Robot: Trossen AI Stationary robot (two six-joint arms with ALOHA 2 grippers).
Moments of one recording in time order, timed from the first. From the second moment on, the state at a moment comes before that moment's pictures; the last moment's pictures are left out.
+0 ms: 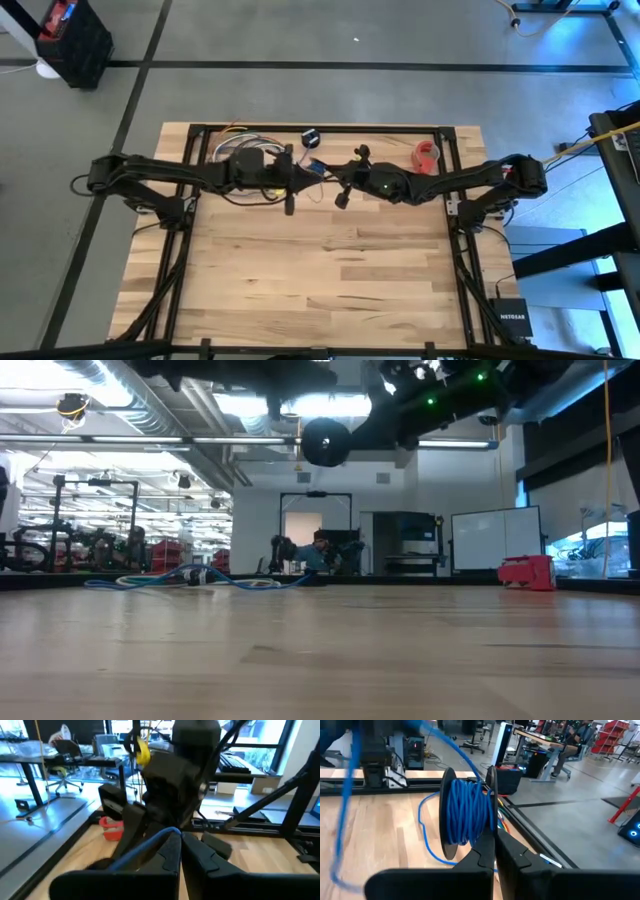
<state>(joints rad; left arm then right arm) 0.12 1.33 0.87 0.38 0.02 -0.01 -0.08 1.47 0.78 0.51 0.37 -0.11</state>
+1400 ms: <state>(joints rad) 0.13 1.50 0.87 0.34 -0.16 0.13 -0.07 1.31 0.89 0.41 0.29 -0.11</state>
